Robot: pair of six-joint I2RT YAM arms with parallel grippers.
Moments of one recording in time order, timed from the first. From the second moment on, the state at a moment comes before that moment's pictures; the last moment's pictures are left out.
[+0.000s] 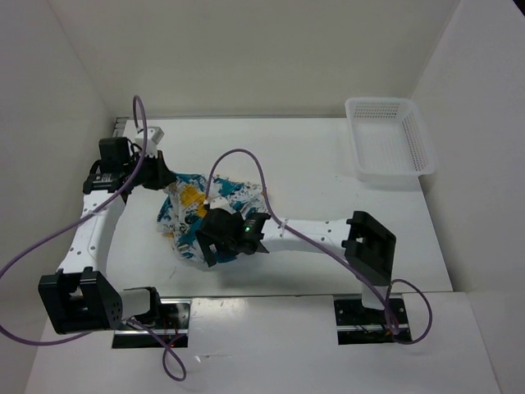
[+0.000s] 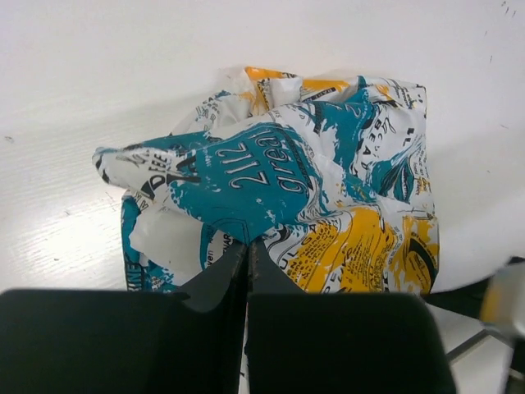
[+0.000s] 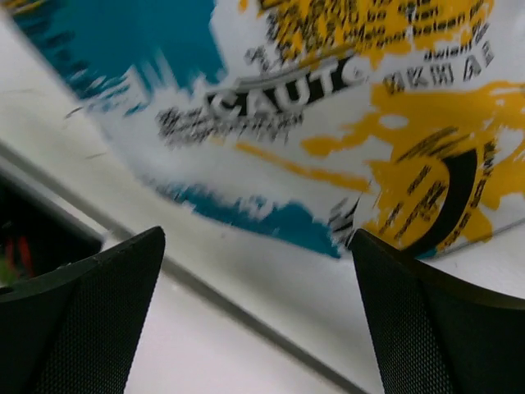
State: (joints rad) left arm 0.12 1.24 1.10 -0.56 0.53 0.07; right arm 1.22 1.82 1.39 -0.53 0.21 0.65
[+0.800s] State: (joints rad) left arm 0.13 1.30 1.35 -0.63 0.56 0.07; right arm 1.17 1.56 1.51 -0.61 0.34 0.51
